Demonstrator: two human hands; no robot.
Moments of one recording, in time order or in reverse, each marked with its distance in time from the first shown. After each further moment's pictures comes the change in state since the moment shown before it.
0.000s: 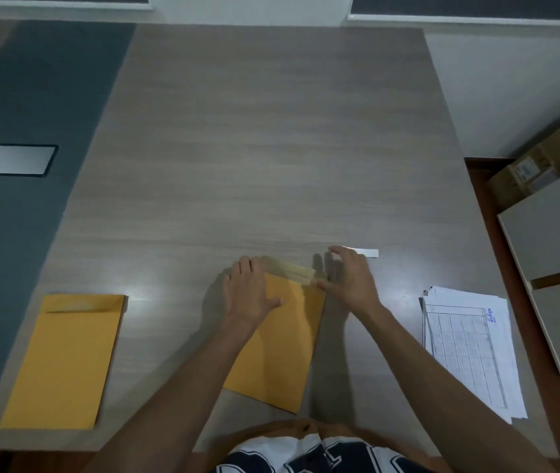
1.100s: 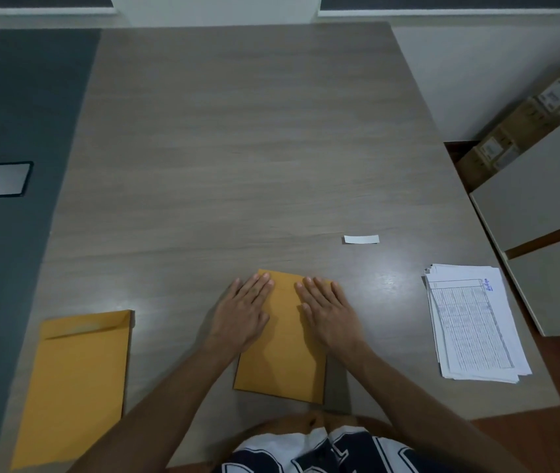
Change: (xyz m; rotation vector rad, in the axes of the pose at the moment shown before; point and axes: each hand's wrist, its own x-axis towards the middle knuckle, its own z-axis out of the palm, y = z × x) left_hand -0.020 -0.077 0.027 0.152 -0.093 0.580; right_hand -0.079 -0.011 0.084 -0.598 -0.074 -0.222
